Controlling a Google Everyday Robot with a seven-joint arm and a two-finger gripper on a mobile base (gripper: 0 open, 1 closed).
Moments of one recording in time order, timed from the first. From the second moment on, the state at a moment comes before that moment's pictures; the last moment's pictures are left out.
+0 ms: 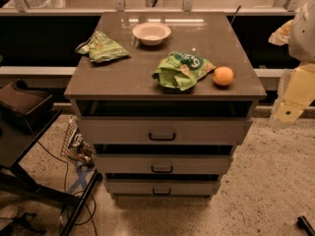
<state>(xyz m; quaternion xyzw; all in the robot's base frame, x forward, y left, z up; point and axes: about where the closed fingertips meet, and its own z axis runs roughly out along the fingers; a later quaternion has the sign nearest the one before) 0.438 -0.216 0.979 -0.60 0.78 -0.04 0.16</state>
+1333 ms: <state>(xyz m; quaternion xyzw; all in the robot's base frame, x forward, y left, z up) 0.556 -0.197 0.952 -0.51 0.84 0.01 0.18</state>
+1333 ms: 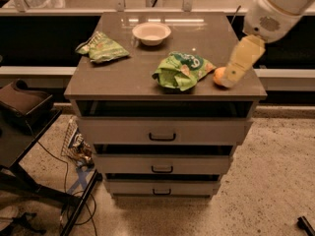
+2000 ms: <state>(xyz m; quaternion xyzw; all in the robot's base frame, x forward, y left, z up) 0.627 -0.157 0.932 -0.48 0.85 0.01 0.20</state>
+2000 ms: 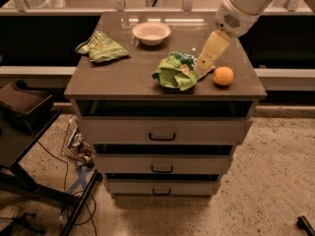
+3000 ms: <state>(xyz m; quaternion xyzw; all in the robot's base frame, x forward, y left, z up) 0.662 -0.111 0.894 -0.47 0.86 0.08 0.21</state>
